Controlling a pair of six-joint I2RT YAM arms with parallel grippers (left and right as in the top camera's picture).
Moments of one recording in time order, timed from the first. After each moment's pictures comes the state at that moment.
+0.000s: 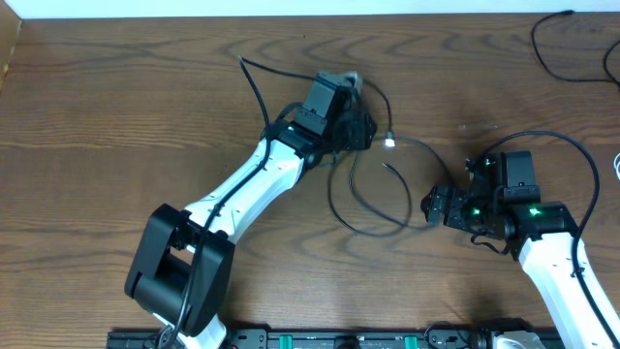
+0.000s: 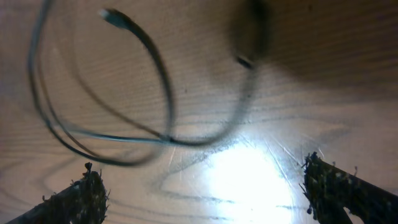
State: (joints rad) left arm -0.55 1.81 1.28 -0.31 0.25 -0.53; right arm 0.09 1.16 0.73 -0.75 -0.24 0.36
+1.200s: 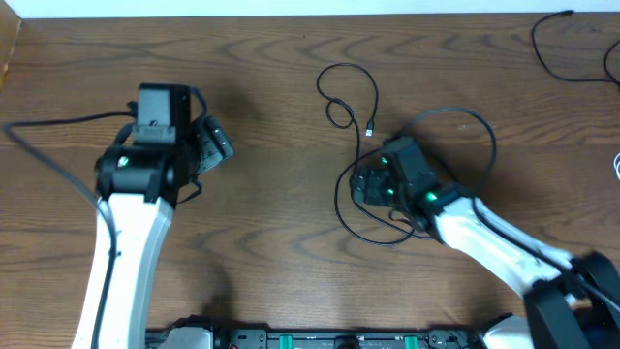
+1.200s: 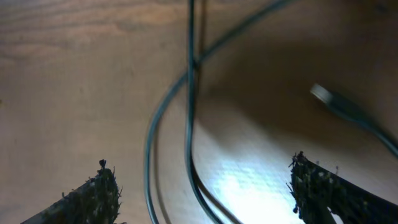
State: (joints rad) left arm -0.07 1.27 1.28 -1.05 -0.13 -0.56; right arm 0.54 1.57 0.79 -0.19 -0.07 0.69
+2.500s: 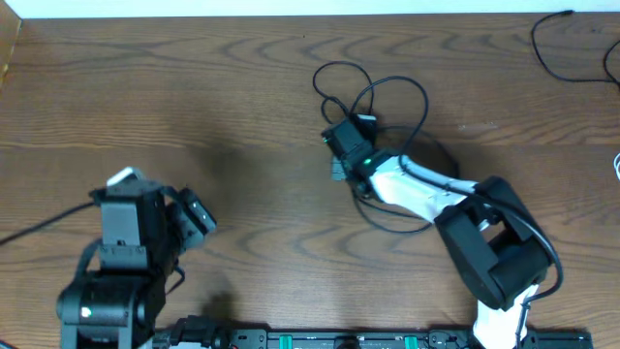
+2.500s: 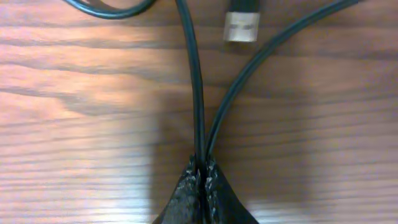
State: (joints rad) left arm -0.06 0.80 1.09 -1.25 -0.17 -0.63; right arm 0.63 1.98 1.16 -0.30 0.24 0.65
